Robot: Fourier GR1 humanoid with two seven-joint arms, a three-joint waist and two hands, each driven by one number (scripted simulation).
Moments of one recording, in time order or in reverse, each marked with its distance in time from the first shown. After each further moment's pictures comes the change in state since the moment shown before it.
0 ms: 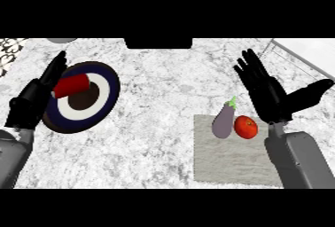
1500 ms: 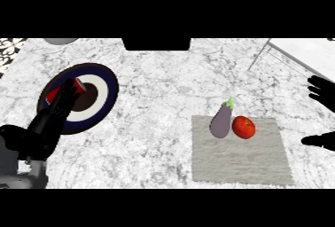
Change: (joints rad) left arm 0.231 -0.187 0.056 -0.192 0.088 -0.008 0.095; right arm 0.232 -0.463 -0.170 -0.046 0.092 0.319 0.218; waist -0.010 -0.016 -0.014
